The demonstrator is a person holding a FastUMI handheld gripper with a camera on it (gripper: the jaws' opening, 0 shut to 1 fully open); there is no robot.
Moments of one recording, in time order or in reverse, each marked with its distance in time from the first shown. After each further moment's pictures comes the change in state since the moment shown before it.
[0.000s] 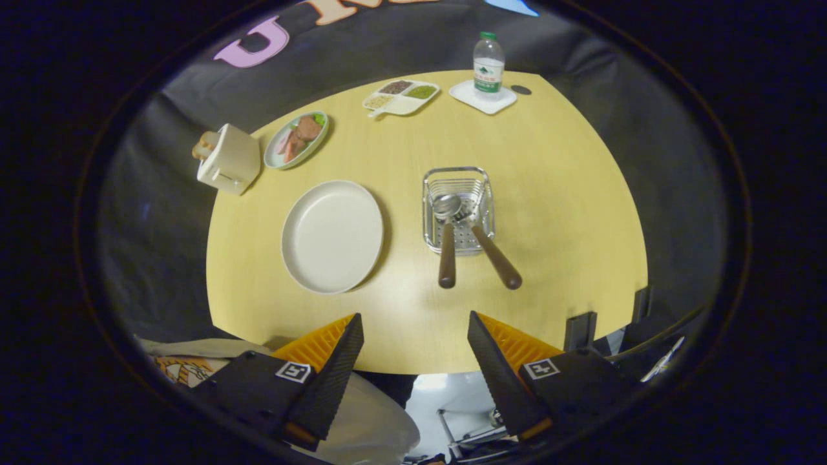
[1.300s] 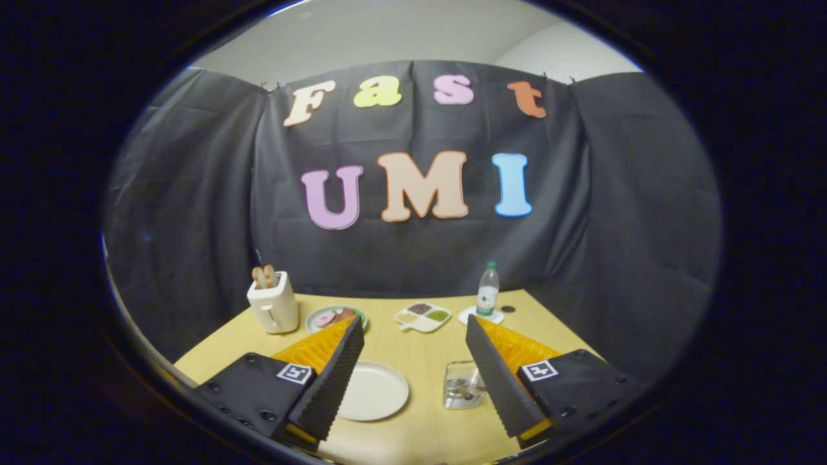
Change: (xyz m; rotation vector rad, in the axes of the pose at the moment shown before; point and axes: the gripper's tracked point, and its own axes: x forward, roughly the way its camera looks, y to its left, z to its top) arm -0.158 0.054 0.078 -0.128 -1.207 -0.066
